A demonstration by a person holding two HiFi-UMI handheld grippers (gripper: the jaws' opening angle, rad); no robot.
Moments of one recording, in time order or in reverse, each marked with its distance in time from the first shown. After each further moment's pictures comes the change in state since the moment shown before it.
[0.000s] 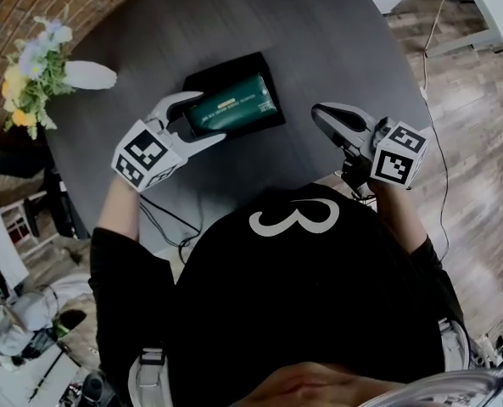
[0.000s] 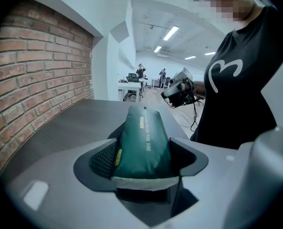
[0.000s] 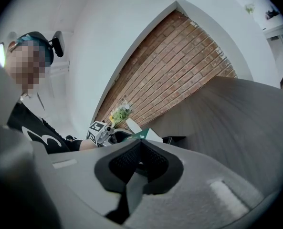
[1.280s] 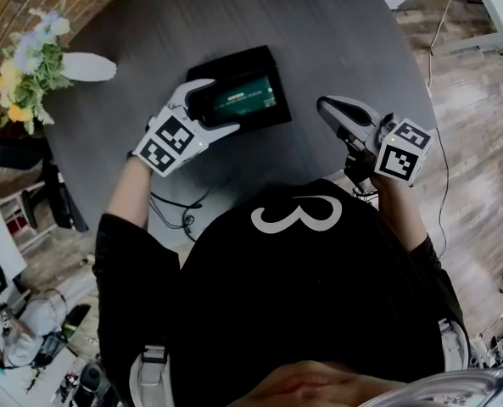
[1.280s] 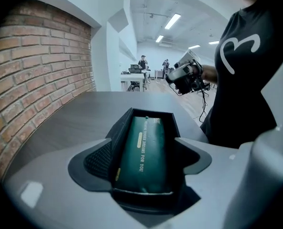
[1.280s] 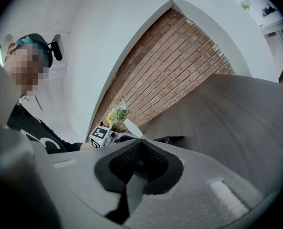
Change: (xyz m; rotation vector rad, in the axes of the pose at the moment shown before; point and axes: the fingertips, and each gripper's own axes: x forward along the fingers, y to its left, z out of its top) left arm 0.042 0.017 -0.026 0.034 0.103 0.061; right arm 0.009 -0.014 0.003 0.027 -0.002 -0.010
